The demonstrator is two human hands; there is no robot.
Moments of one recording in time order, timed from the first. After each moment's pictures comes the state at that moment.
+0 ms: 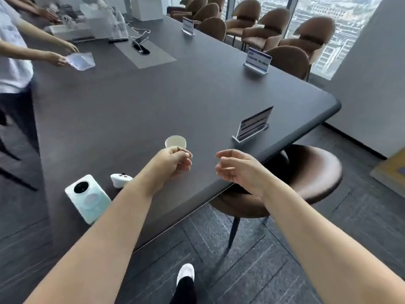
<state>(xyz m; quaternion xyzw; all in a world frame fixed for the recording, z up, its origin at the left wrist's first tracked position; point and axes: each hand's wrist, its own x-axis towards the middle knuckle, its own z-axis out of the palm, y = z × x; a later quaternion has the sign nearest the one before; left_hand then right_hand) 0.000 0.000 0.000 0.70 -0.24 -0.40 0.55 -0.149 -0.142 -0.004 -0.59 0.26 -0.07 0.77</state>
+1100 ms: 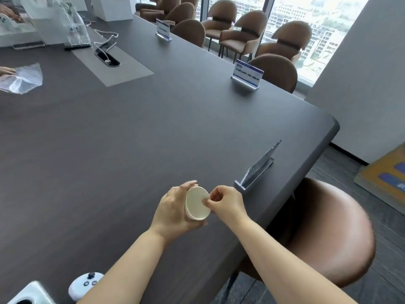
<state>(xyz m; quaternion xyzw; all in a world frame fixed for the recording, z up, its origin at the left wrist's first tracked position) 0.130 -0.122 -0.085 0.76 -0.50 -0.13 0.39 0.022 -0.235 -0.071 -0.77 0.46 -0.12 0.42</state>
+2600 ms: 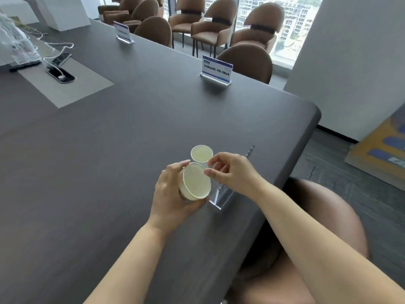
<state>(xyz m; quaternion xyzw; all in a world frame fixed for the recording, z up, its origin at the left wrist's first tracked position) 0.116 -0.269 -0.044 0.71 -0.49 -0.09 0.49 -0.004 -0.401 -0.013 -0.81 0.36 -0.16 0.44</state>
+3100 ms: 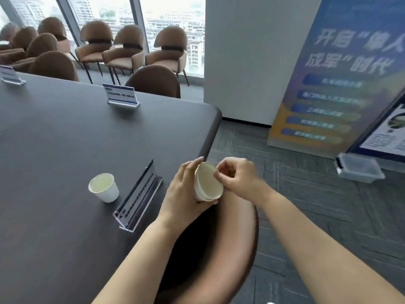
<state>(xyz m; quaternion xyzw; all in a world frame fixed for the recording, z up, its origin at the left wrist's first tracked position) -0.109 -0.374 -0.004 0.58 -0.68 -0.15 0.42 -0.262 -0.439 0.011 -0.72 0.49 -0.31 0.37</state>
